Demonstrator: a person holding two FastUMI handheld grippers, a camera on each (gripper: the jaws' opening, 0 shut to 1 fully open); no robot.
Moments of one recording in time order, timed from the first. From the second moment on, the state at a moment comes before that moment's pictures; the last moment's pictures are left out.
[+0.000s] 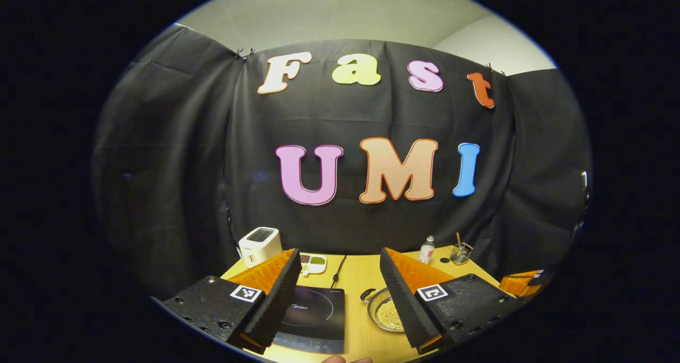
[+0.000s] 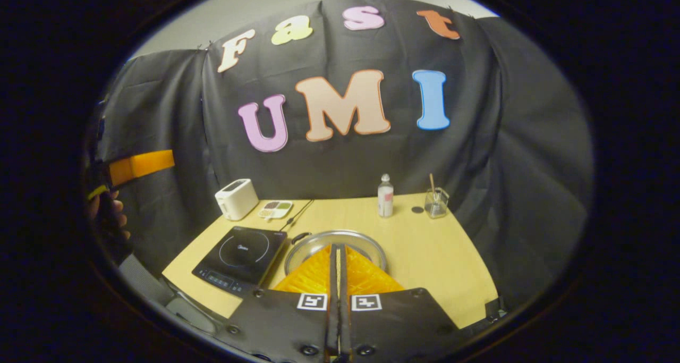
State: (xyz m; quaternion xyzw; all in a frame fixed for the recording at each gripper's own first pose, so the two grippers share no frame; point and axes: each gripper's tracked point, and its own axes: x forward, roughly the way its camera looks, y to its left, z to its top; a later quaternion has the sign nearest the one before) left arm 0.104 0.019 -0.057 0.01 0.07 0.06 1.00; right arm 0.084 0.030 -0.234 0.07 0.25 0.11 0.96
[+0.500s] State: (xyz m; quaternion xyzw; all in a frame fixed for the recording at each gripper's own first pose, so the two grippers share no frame) left arm 0.143 0.016 -0.112 0.00 0.13 0.07 0.99; right arm 0.078 0.021 -0.369 0.08 0.39 0.12 0.91
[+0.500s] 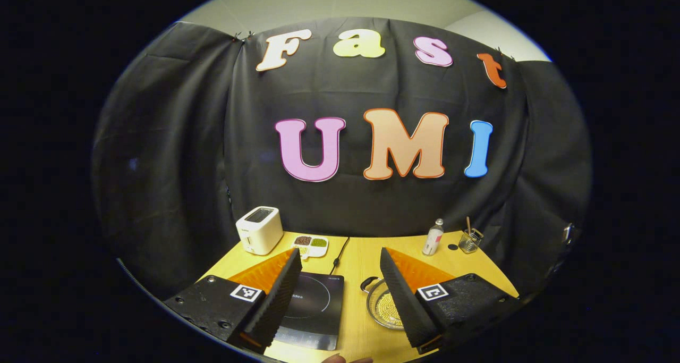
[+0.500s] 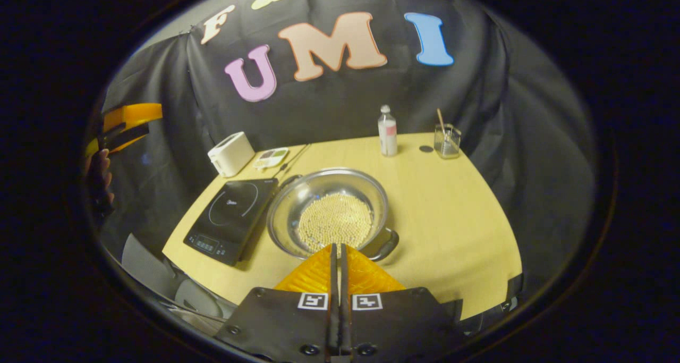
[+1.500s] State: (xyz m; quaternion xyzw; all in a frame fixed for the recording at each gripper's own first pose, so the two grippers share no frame) left arm 0.268 -0.005 -0.271 -0.03 0.29 -0.14 0.95; right arm 0.090 0.003 -0.494 0.10 0.55 -0.07 0.82
